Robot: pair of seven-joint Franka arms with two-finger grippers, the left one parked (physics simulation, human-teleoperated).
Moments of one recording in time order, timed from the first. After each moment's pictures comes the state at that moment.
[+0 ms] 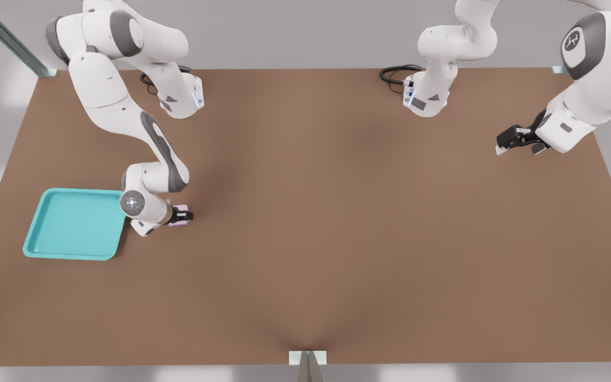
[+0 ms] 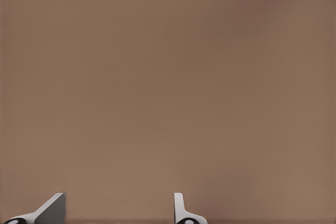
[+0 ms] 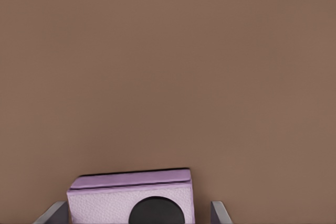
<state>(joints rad) 0.01 0.49 0.09 -2.16 -0.03 2.49 0.10</state>
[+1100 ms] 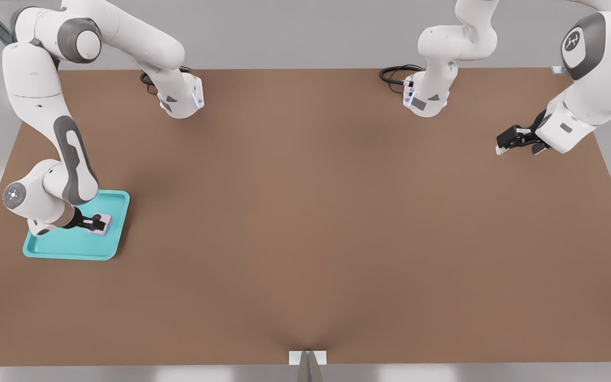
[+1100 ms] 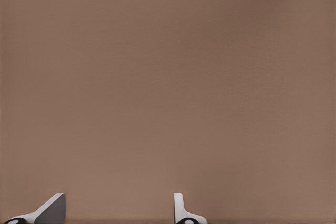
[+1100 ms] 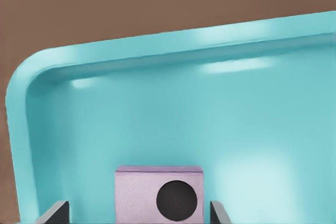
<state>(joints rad) -0.50 0.48 0.12 -1.98 -0.02 2.45 -0.23</state>
